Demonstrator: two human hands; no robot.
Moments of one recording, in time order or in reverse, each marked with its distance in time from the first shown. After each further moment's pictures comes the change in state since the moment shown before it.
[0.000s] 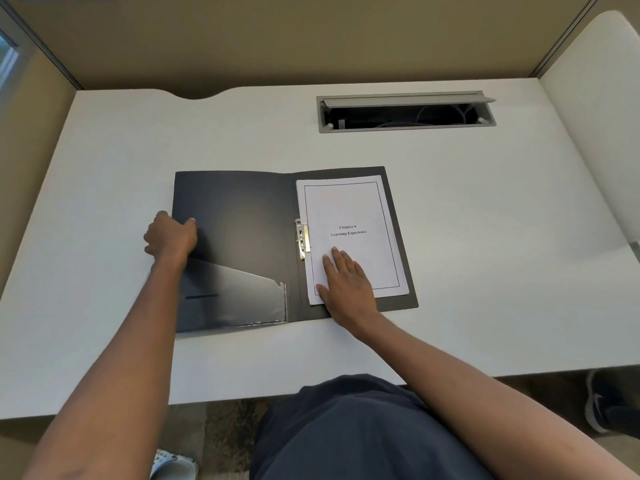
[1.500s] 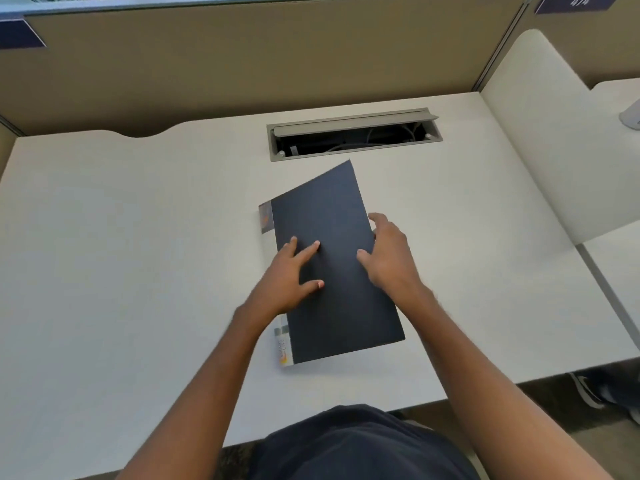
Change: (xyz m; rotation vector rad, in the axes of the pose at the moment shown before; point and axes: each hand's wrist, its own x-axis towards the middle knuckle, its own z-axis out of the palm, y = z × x) left_hand -0.189 0.131 0.104 0.250 -0.678 0.812; right_hand -0.004 0.114 -0.163 0.596 0.268 0.357
